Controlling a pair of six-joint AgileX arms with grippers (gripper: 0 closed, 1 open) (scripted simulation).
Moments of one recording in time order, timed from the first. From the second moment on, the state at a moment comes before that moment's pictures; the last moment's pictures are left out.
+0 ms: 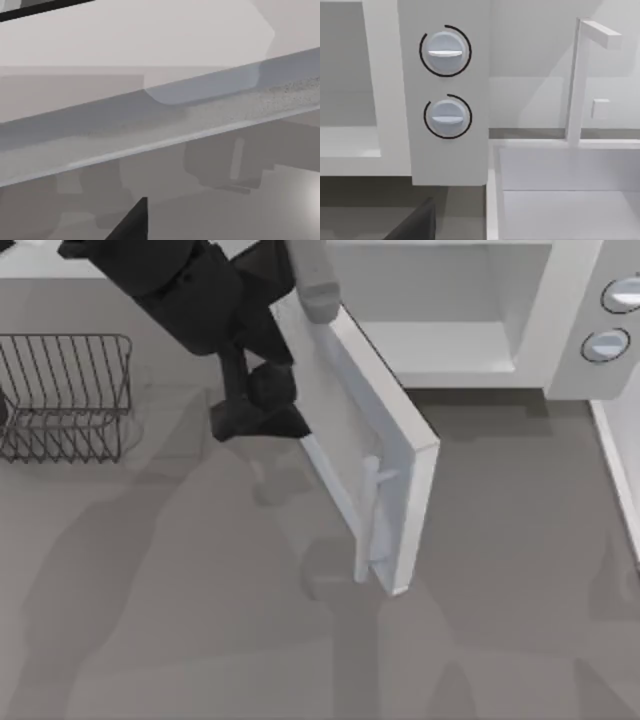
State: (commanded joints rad) left arm -0.48 1.81 1.73 -1.16 0.42 0.86; right arm 0.00 0.00 0.00 0.00 0.00 0.00
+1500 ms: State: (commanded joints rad) left arm -0.53 1.84 1.77 -1.15 0.40 0.81; right arm 0.00 0.00 0.00 0.00 0.00 0.00
